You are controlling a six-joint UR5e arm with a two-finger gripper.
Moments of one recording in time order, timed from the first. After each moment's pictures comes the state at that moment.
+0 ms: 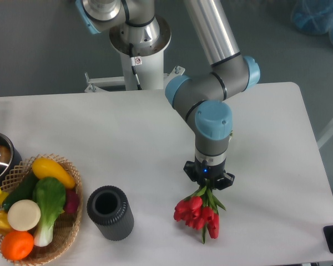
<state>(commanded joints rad) 2.55 -2.00 -1.66 -0.81 1.54 0.90</state>
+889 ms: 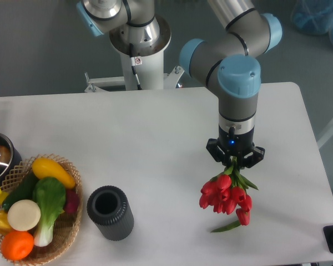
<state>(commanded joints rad) 2.59 -1.90 -1.54 -1.01 1.54 0.99</state>
